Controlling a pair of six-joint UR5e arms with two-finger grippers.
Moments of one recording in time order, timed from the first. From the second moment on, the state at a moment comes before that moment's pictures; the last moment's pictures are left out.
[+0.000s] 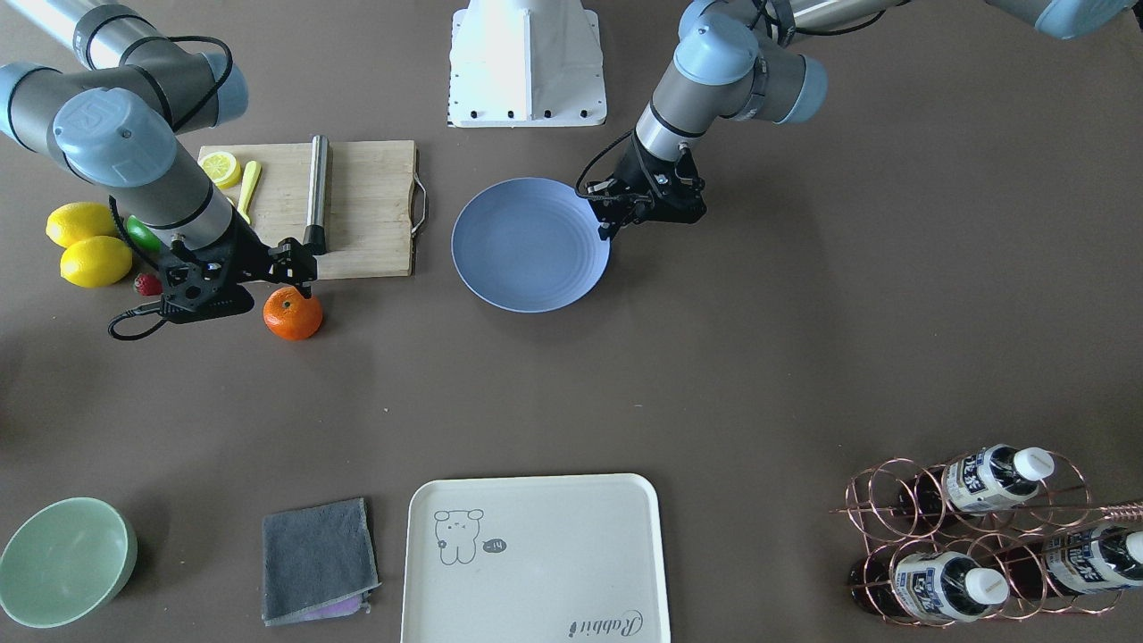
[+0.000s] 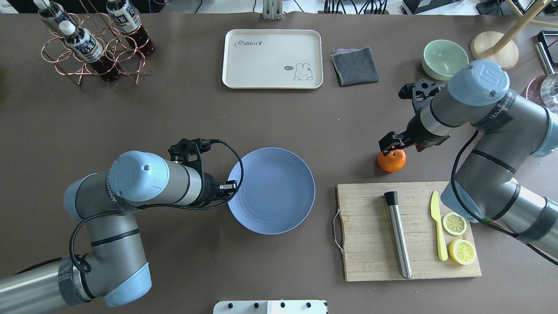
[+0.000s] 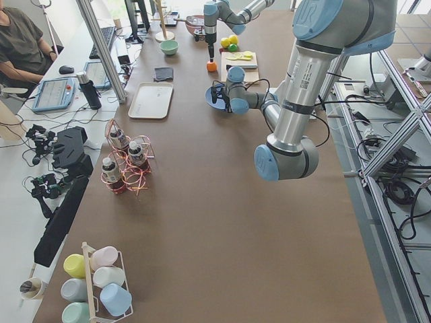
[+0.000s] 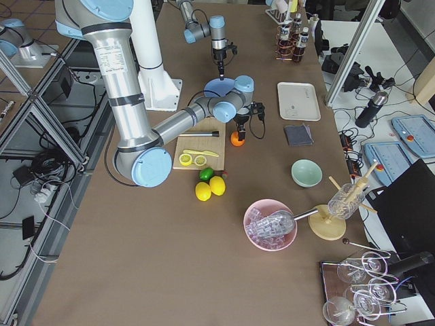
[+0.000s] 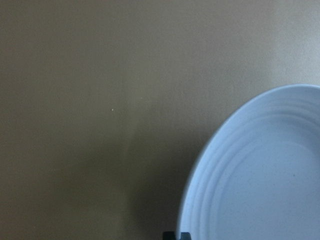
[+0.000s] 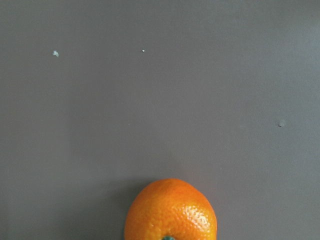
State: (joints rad) left arm -0.42 -1.99 -1.76 -2.06 -1.81 -1.51; right arm 0.77 -1.30 1.77 -1.38 2.10 0.86
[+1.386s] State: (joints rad) left arm -0.42 -1.99 -1.76 -2.06 -1.80 -1.51; right arm 0.73 -1.26 1.69 -1.37 2.07 0.87
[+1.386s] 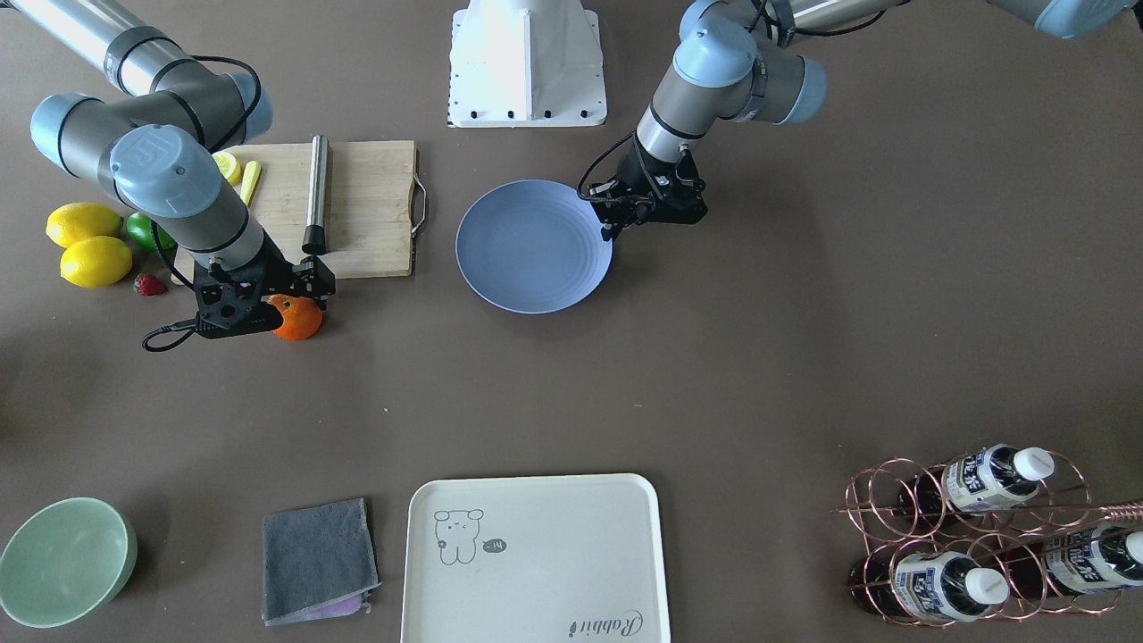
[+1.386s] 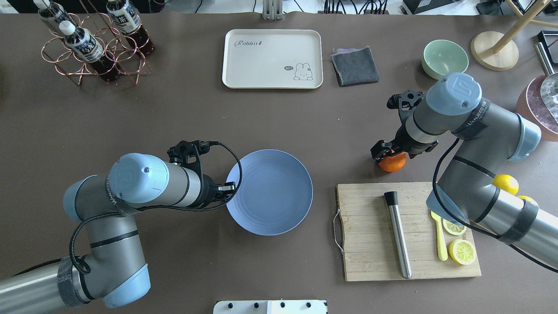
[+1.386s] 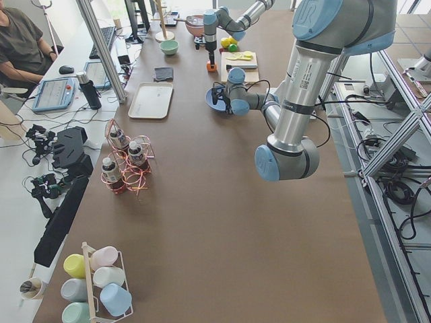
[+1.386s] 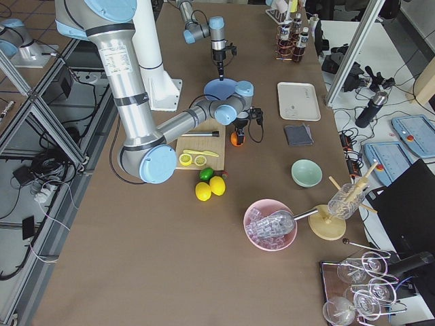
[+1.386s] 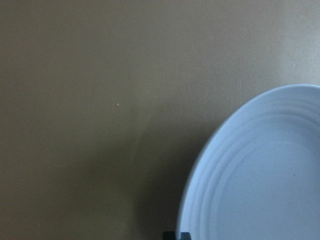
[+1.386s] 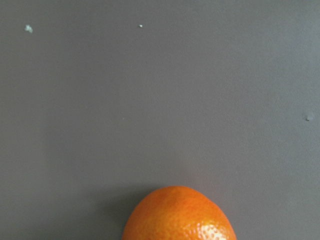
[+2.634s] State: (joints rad) left arm -0.49 -1.93 -1.82 -2.06 -1.81 -1.47; right arm 0.73 -1.15 1.71 -1.38 2.07 0.92
